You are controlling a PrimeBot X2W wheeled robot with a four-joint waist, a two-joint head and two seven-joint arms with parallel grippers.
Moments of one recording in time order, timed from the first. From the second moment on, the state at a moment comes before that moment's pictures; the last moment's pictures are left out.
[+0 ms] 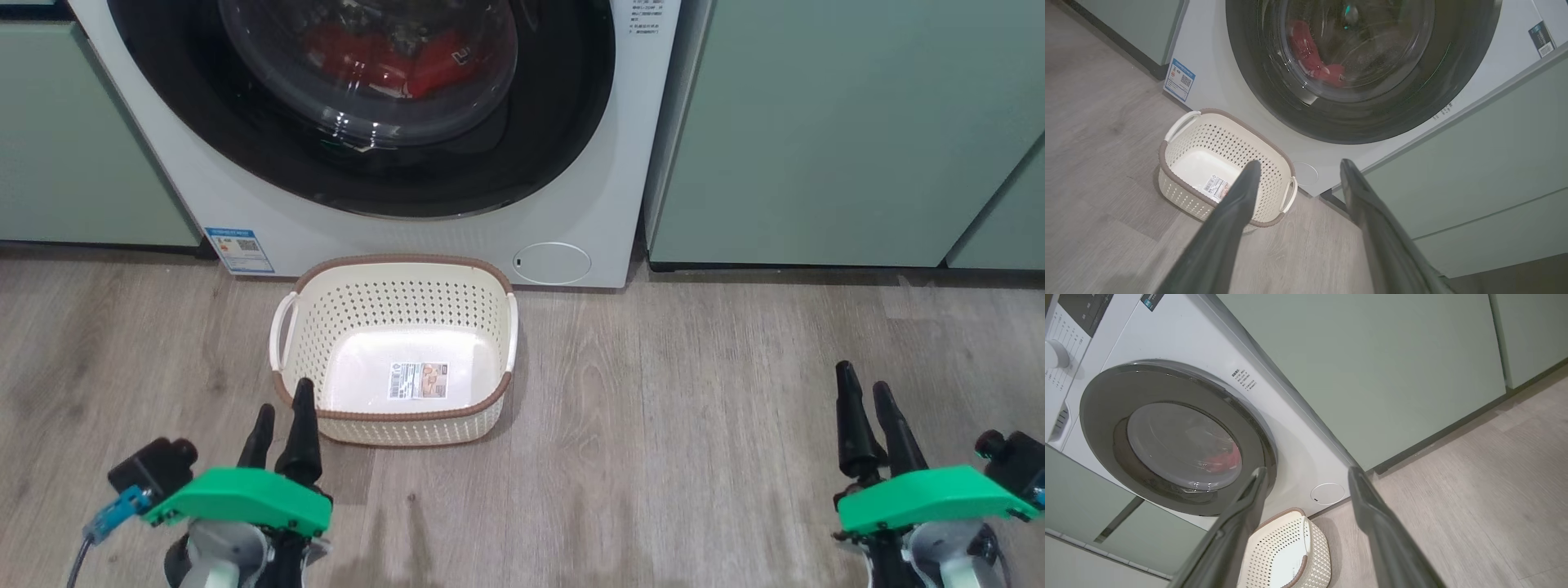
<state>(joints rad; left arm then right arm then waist) -0.03 0.06 -0.01 0.25 -0.83 0.00 -0.06 -0.04 -0.03 0.00 0.23 0.76 0.13 -0.06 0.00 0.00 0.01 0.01</state>
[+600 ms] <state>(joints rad) -0.05 0.12 -0.09 0.25 -0.62 0.10 -0.11 -0.06 -0.03 0.03 0.22 0.47 0.13 -0.11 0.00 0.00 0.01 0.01</state>
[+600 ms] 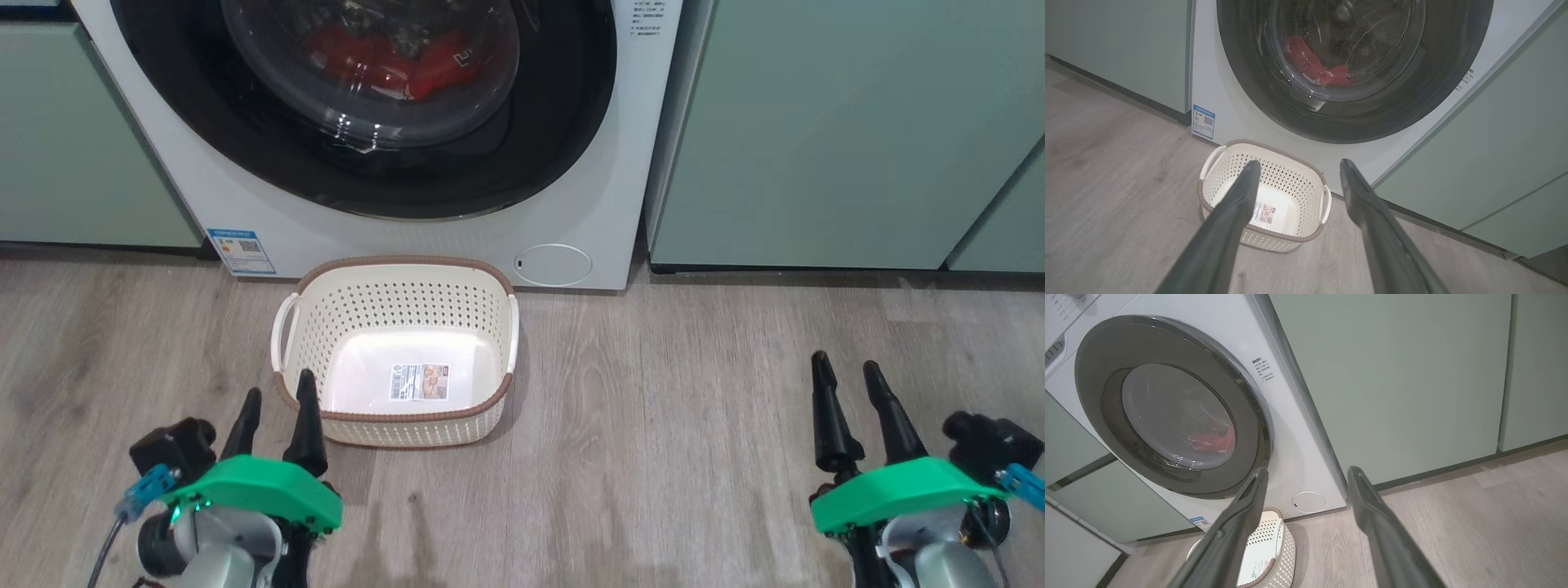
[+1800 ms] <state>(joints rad) -0.09 0.14 -0.14 0.23 -0.22 0.20 -0.21 -0.08 -0.03 0.06 0.24 0.09 0.13 -0.21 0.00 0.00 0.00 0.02</state>
